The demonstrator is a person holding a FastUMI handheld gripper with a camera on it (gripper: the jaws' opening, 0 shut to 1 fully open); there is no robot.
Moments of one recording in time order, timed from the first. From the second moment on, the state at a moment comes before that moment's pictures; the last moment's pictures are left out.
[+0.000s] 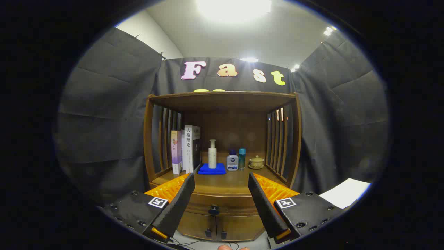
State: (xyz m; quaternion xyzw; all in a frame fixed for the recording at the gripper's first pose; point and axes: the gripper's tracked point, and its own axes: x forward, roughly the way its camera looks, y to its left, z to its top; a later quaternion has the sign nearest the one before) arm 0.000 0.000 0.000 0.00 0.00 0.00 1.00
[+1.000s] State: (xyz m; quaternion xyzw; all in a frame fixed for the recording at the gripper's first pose) arm 0.025 0.000 -0.053 -0.01 0.03 -0.02 1.00
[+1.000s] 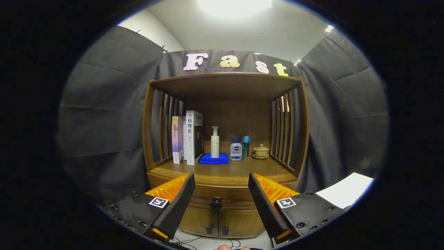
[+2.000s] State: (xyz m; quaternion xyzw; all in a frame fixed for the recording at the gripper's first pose) arm 0.116 0.004 -0.171 0.00 0.13 -0.03 0.99
